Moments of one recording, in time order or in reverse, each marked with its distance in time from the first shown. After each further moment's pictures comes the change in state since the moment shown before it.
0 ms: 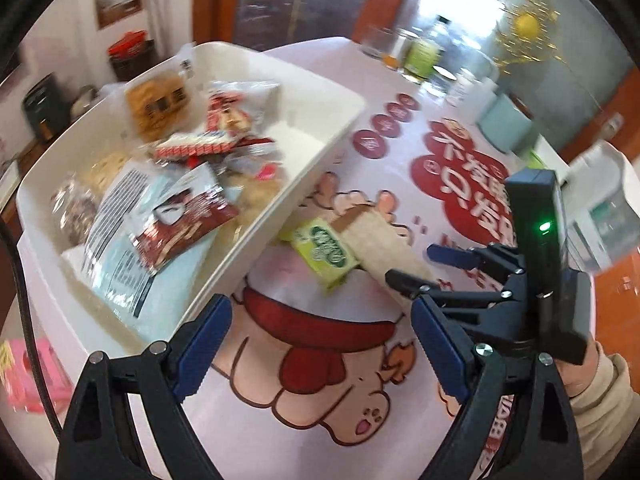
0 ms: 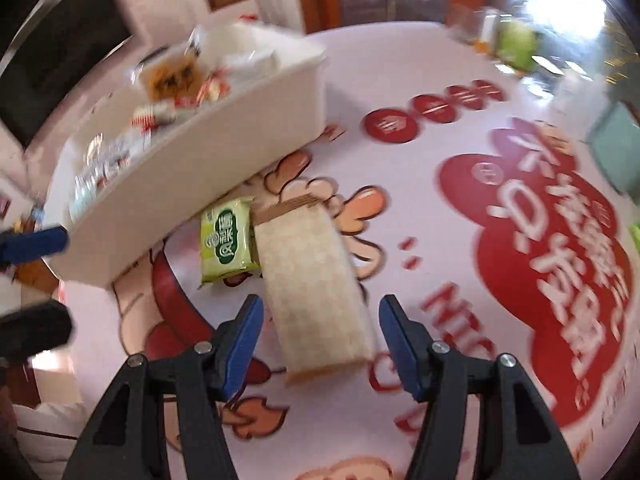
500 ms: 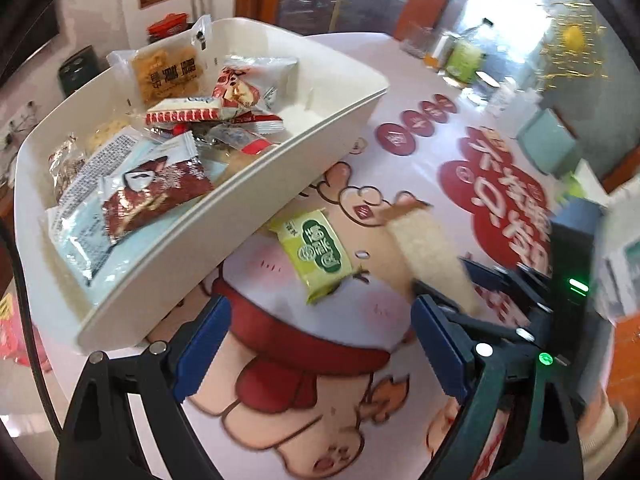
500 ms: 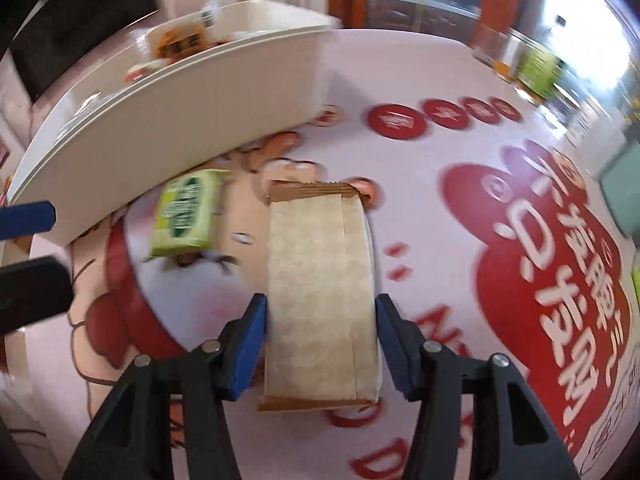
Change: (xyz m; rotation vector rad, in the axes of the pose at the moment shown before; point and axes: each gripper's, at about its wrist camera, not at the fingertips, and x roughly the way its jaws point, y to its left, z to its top) left arm 0.053 -0.032 0.003 -0.141 -0.011 0.135; right arm 0.014 -0.018 -0.024 -0.107 -0.059 -0.066
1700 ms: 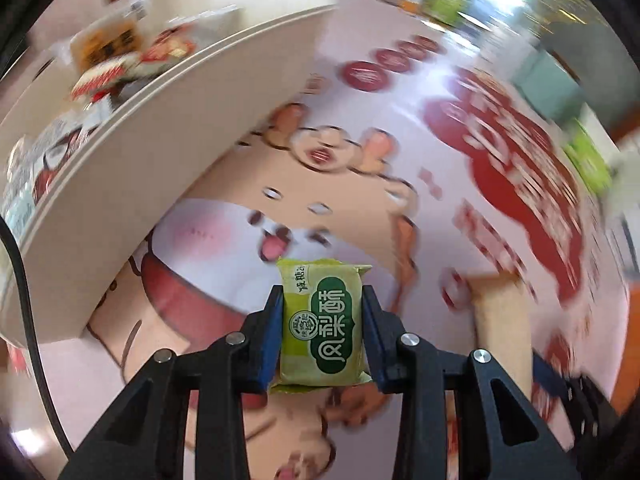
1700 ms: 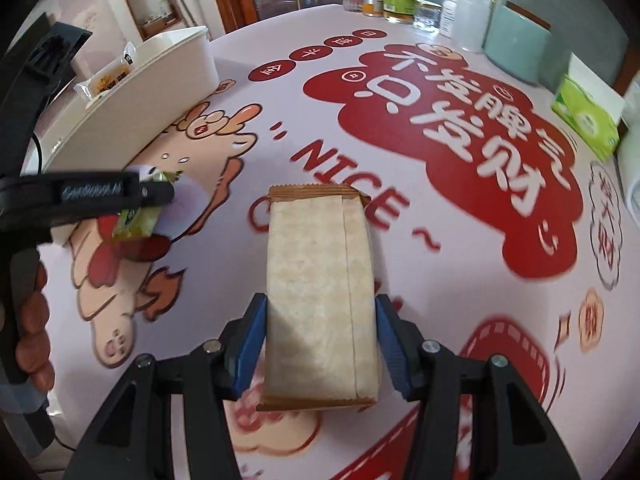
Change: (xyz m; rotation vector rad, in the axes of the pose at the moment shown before) left arm 0.045 -0.055 -0.016 0.150 0.125 -0.036; right arm -0.061 -0.023 -0.100 0.353 0.020 -0.089
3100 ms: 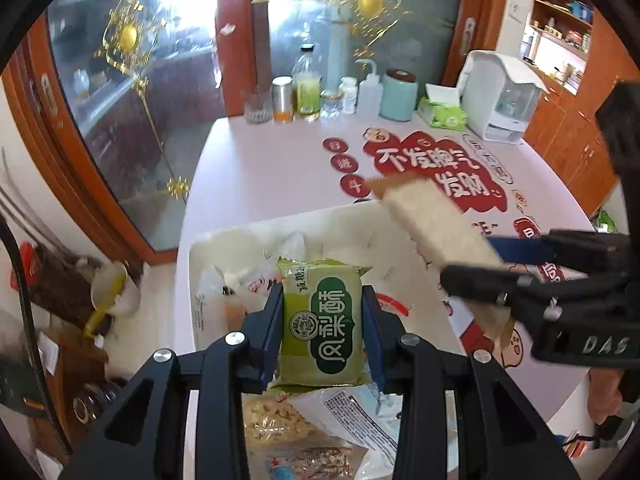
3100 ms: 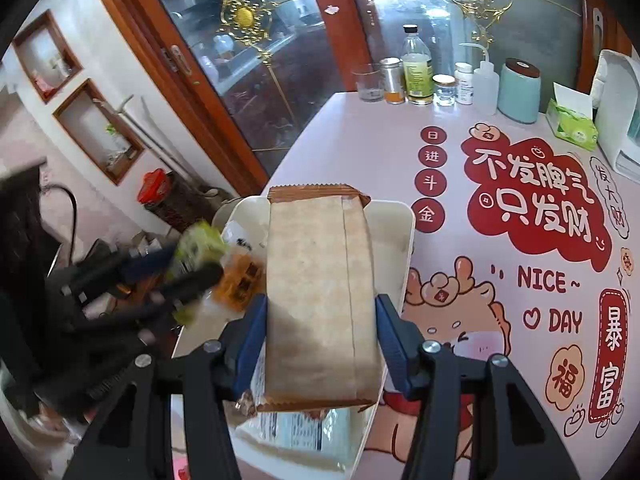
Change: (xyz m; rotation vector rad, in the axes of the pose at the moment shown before) left arm -0.126 0.197 0.192 0.791 -0.196 -0.333; right arm -0.063 0.236 0.177 0.467 -0.214 -0.037
